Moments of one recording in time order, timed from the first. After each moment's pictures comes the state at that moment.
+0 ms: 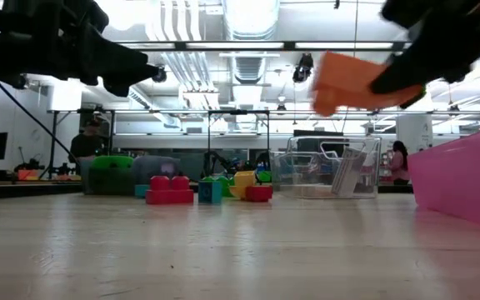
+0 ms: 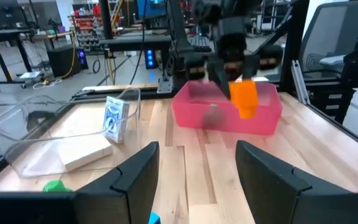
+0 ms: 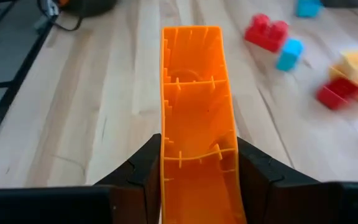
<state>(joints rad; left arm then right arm) 0.01 0.85 0.19 0.56 0.05 0.06 0.51 1.24 0.54 0.09 0.42 0.46</state>
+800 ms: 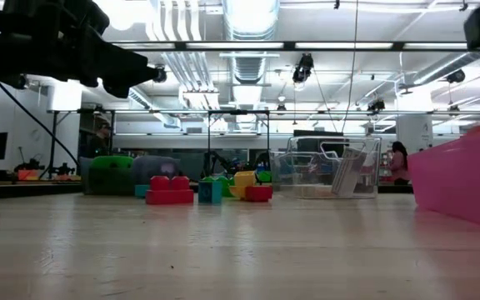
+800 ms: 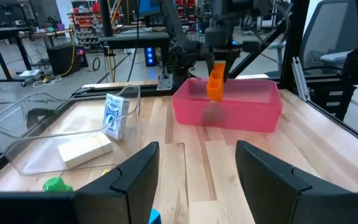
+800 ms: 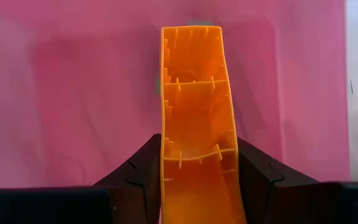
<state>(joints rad) 0.01 0.85 0.19 0.55 0.05 0.06 0.74 1.15 0.78 -1.07 0.22 1.18</state>
